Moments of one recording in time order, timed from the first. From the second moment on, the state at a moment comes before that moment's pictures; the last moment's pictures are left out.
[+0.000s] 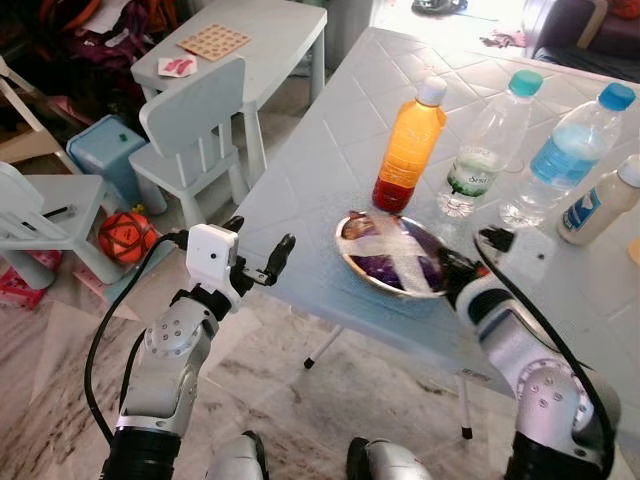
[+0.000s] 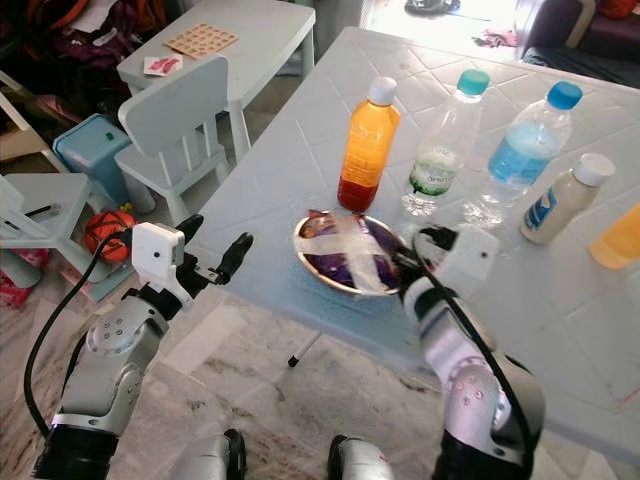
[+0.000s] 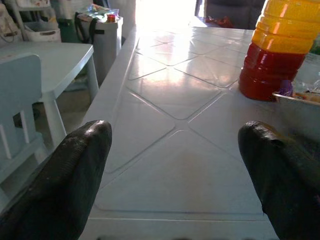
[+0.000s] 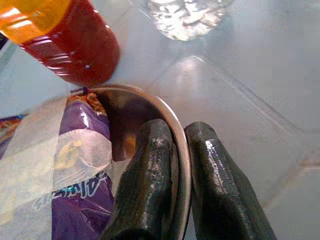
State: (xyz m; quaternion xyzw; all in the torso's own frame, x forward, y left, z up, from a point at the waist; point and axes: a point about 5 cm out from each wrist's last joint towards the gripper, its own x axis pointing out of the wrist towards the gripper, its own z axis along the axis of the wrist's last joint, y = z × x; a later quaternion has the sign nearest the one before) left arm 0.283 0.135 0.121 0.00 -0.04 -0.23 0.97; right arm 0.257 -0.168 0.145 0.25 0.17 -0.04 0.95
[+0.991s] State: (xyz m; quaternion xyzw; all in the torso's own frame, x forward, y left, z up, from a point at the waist) left arm 0.283 0.134 0.119 0.00 -0.03 -0.23 0.97; right arm 0.248 -0.191 0.158 0.18 0.18 0.07 0.97
